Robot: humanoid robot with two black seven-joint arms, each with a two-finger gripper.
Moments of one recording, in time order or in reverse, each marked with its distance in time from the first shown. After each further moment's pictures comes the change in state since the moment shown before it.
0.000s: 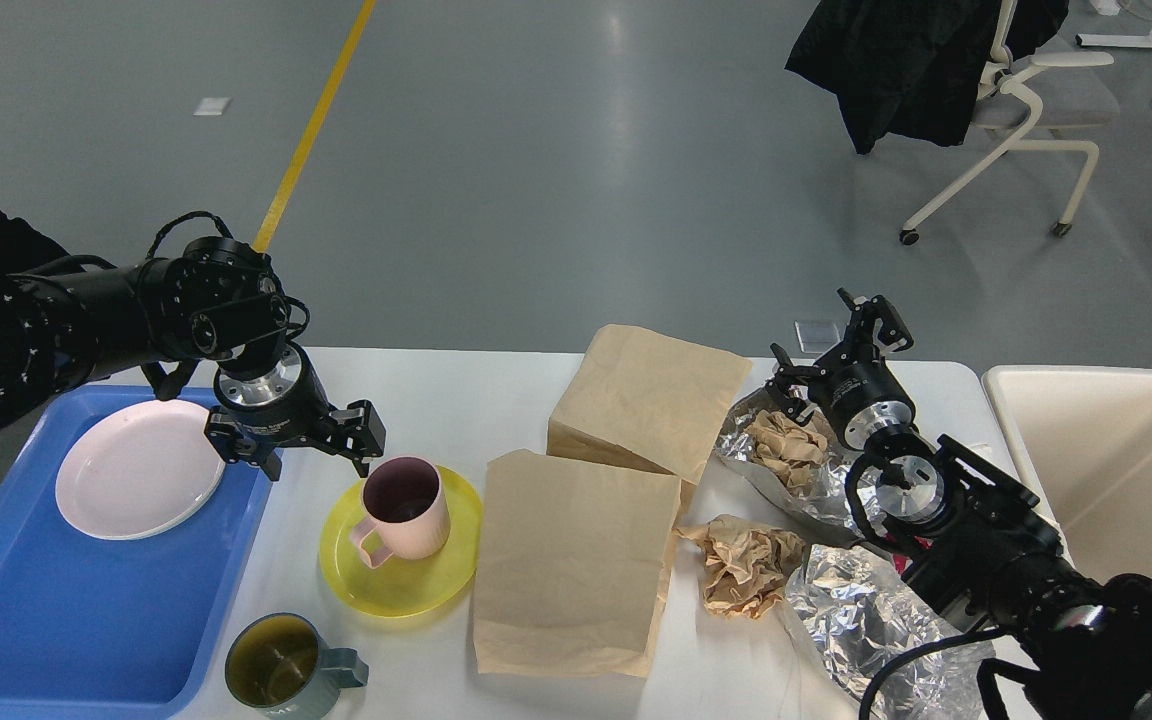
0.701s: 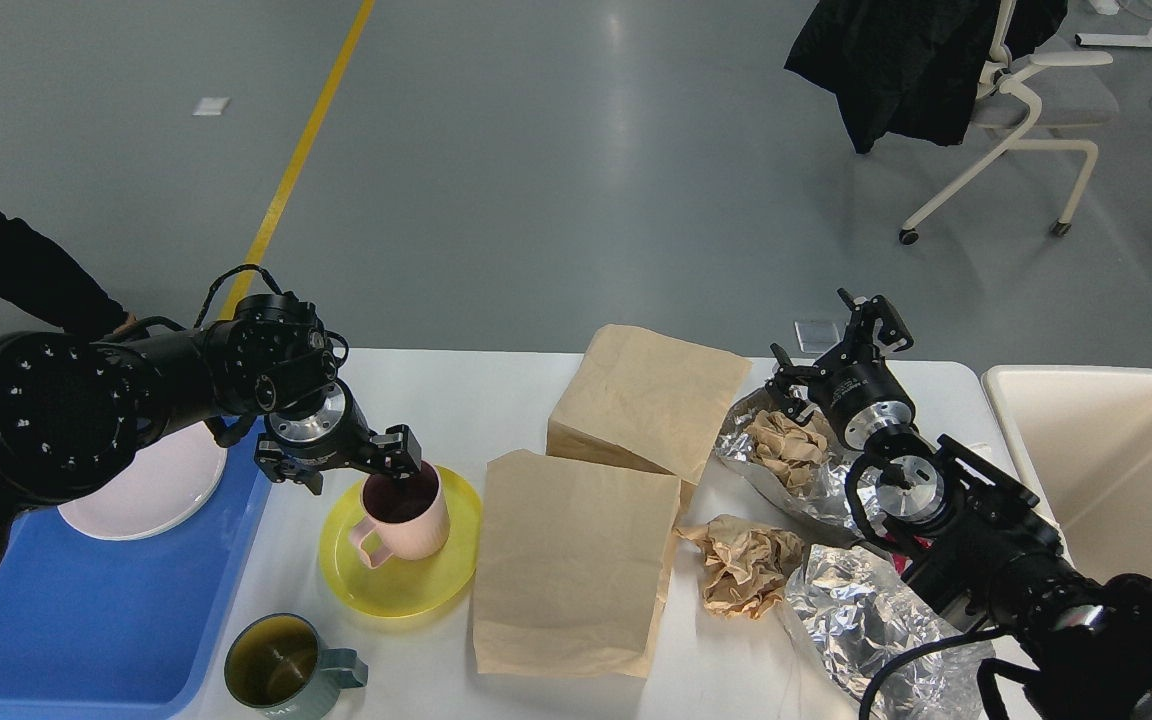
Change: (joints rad) left arm 0.150 -0.104 -0.038 0.143 0.004 0.116 0.013; right arm 0.000 0.000 0.000 0.000 0.000 0.000 0.000
